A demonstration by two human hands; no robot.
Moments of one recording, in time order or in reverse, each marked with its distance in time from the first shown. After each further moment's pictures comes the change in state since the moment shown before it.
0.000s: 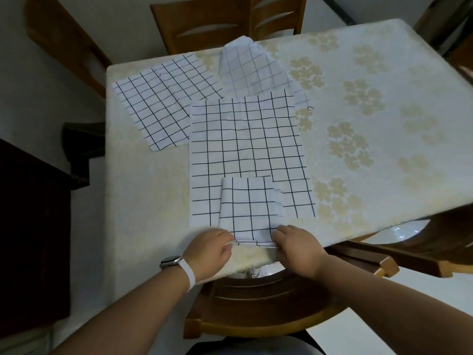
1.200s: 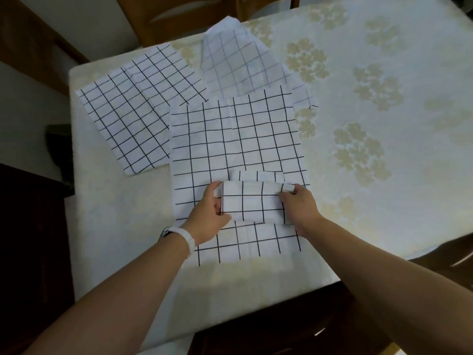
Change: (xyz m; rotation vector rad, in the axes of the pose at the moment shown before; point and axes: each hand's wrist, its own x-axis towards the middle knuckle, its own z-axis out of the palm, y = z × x) left_hand 0.162 -0.016 -0.044 -0.582 -0.036 -0.435; right_hand 0.138 0.073 -0.058 1.200 0.333 0.900
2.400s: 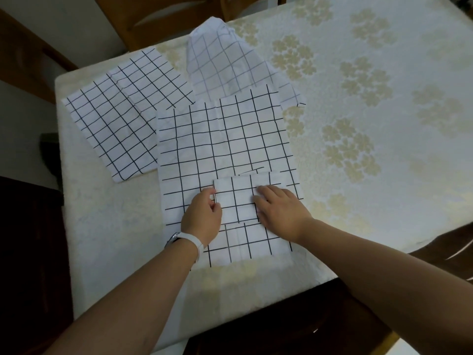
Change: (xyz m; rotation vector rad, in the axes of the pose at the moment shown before) left_hand 0.008 0.011 0.026 0.291 0.312 -0.039; right_hand 0.015 0.032 -0.015 -1.204 -0.201 -1.020
